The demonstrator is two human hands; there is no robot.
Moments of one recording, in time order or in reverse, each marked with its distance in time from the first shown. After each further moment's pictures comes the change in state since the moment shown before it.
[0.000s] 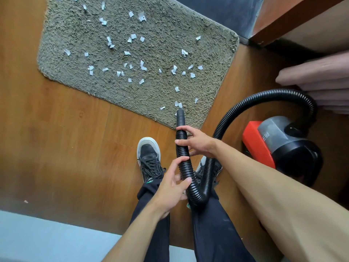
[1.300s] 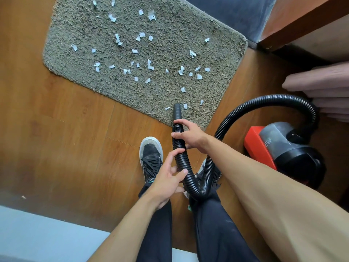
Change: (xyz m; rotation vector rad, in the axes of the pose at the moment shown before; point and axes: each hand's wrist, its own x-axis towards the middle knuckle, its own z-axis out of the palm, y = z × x) left_hand 0.010 0.016 -0.025 -0.048 0.026 0.009; right_hand 0.022 -0.023 0.028 -0.057 0.125 -0.057
